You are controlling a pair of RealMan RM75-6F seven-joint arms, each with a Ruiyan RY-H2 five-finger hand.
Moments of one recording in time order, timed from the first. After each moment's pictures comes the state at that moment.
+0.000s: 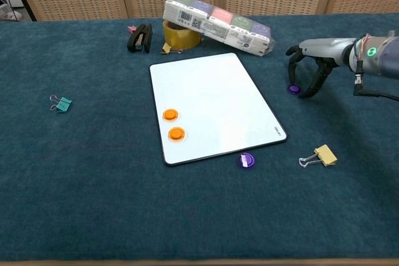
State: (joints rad) left arm -0.19 -1.06 -0.09 -1.69 1.38 1.39 -0.08; right arm 0.89 -1.63 0.20 -0.98 -0.93 0.57 -0.19
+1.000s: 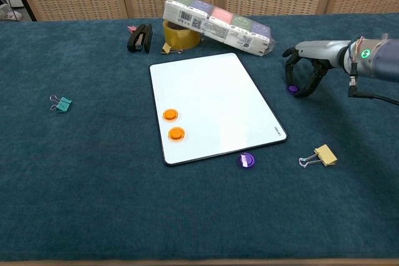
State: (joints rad) left arm -0.19 -1.06 -0.10 -1.69 1.38 1.38 -0.08; right arm 0.90 -1.66 0.20 -0.93 -0.95 0.56 -0.14
